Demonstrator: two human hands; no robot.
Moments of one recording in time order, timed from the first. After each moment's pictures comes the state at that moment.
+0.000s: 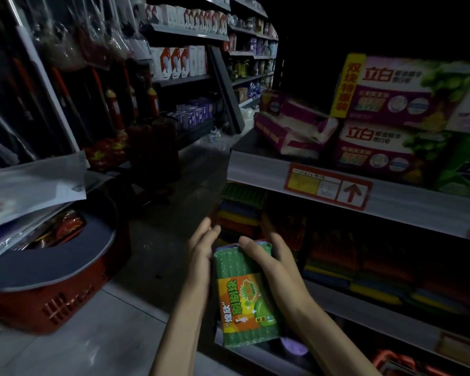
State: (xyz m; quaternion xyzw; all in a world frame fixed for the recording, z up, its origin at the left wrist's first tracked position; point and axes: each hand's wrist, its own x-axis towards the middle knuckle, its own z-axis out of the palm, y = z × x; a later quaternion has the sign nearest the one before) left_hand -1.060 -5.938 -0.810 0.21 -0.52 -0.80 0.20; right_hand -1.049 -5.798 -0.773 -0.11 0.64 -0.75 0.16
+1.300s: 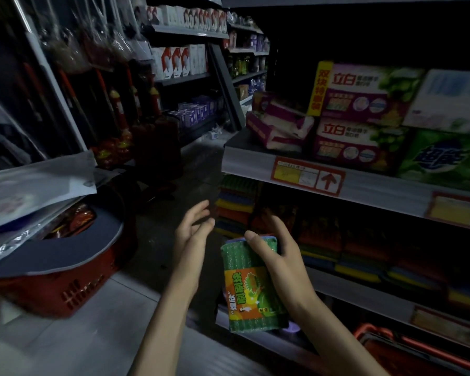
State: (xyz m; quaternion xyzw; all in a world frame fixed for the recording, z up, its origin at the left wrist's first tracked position) left_hand -1.015 -5.937 -0.783 0.16 -0.66 -0.69 0.24; right_hand -1.026 -5.769 -0.773 -0.15 0.69 -0.70 0.08
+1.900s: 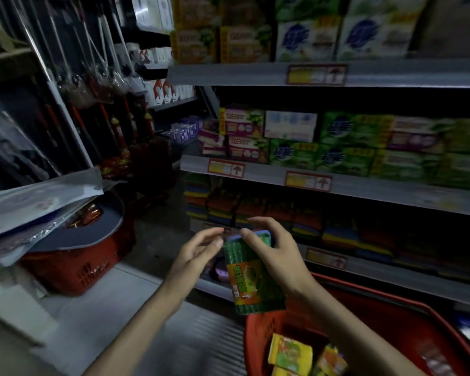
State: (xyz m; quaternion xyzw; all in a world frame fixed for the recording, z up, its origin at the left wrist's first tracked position) left_hand -0.827 -5.775 -0.710 0.05 -0.76 -0.65 0.09; right_hand -0.890 -5.588 -0.703 -0.21 0.78 -0.59 -0.01
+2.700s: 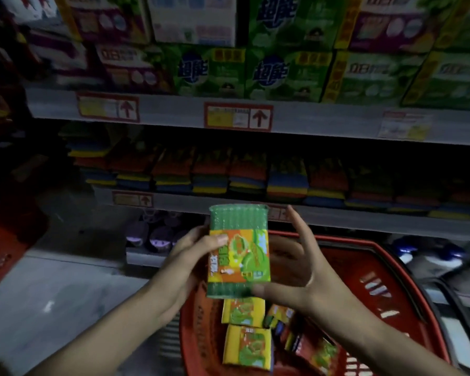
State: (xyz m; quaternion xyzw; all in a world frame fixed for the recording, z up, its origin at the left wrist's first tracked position) left_hand -0.916 -5.672 -0.795 0.08 -0.62 -0.77 -0.15; right_hand -0.878 -5.446 -0.757 -0.06 0.74 -0.65 0.18
